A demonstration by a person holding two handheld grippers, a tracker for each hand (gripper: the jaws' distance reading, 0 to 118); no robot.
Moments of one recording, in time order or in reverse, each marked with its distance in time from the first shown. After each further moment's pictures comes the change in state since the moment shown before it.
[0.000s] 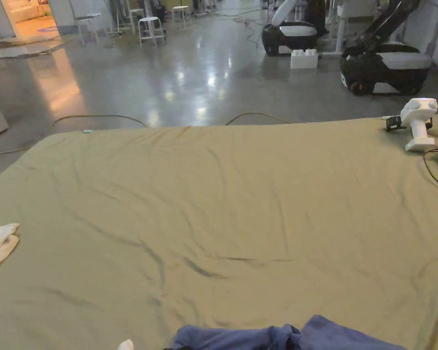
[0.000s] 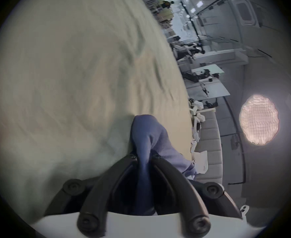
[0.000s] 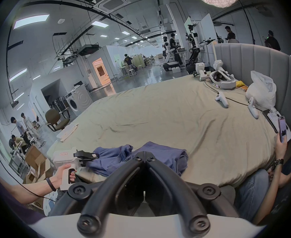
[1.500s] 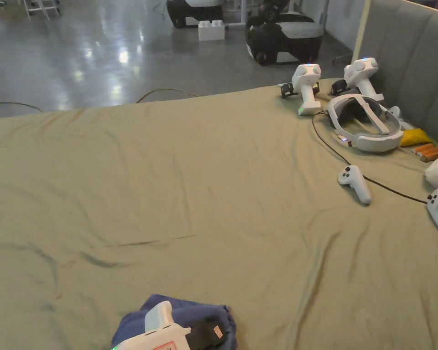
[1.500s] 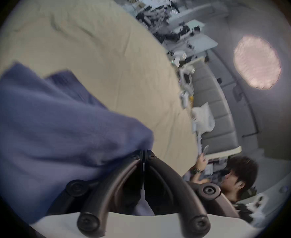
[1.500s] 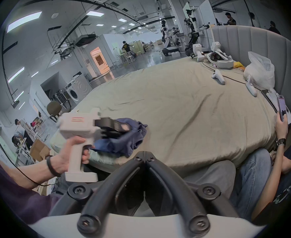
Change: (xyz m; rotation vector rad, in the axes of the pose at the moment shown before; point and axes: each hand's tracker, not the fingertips) left arm 0.139 -0.154 -0.115 -0.306 0.059 -0.420; right arm 0.035 -0.035 -0.010 -0.142 0.026 -0.025
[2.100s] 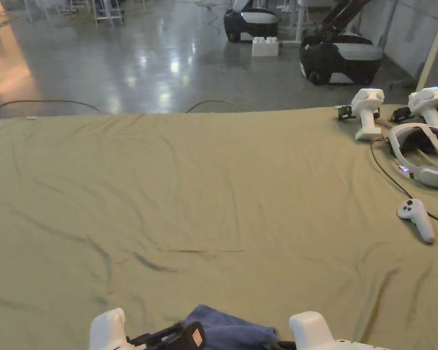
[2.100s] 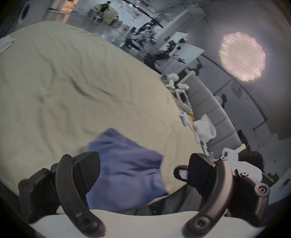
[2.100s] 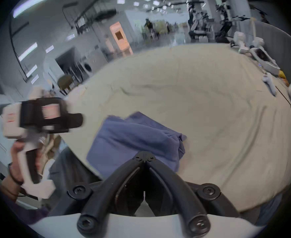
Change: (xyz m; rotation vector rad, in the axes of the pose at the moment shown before) left arm -0.040 0.008 0.158 0.297 0.067 -0.102; right arm -0.052 0.058 -0.221 -0.321 0.088 0.194
